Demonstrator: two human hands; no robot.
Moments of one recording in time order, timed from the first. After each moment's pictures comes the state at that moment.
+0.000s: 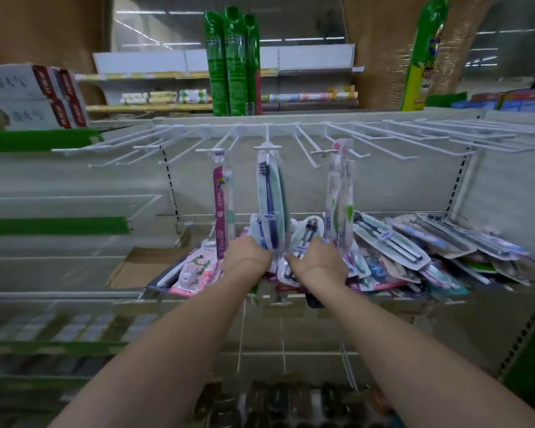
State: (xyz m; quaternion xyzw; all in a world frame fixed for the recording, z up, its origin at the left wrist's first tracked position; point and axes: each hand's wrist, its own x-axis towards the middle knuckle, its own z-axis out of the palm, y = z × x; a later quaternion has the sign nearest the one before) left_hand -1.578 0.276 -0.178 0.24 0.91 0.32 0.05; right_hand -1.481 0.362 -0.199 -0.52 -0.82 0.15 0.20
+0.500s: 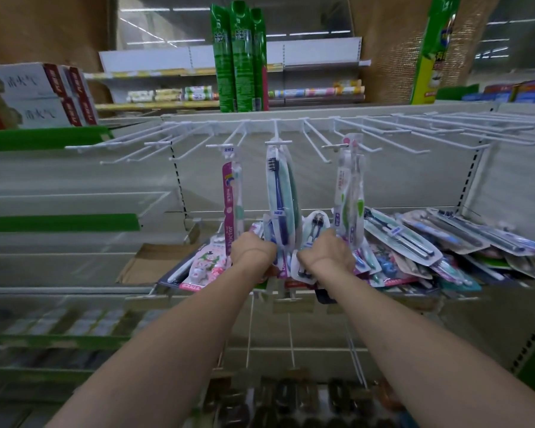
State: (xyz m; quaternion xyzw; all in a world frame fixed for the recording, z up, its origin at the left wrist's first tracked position) left_hand -1.578 0.268 -0.169 0.18 0.88 0.42 0.13; right_hand -1.495 0.367 -0.195 -0.56 -0.78 0.21 0.21
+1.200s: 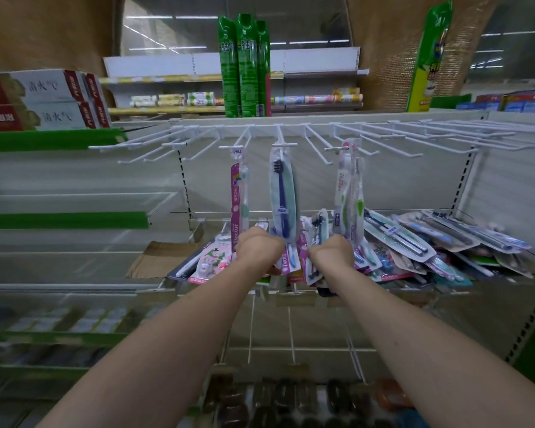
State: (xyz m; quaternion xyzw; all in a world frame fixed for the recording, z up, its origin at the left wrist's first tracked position) left_hand -1.558 0.248 -0.154 0.23 0.87 0.42 0.12; right_hand -1.468 0.344 -0.183 -0.53 -0.71 0.38 0.26
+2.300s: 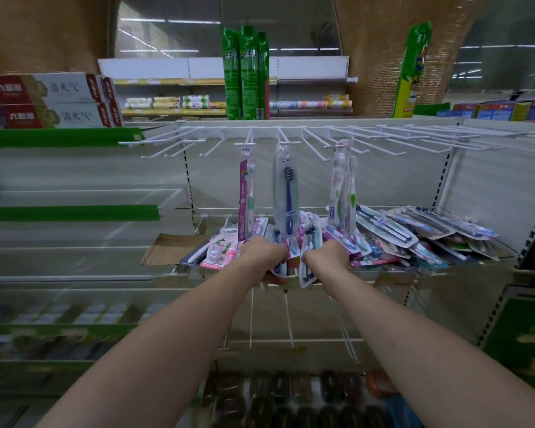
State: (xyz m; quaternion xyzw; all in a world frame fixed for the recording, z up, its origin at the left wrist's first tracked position) left_hand -1.527 0.187 -0.157 0.23 0.80 0.48 0.28; right_hand -1.441 0.280 -0.189 -0.51 -0.71 0.39 0.29
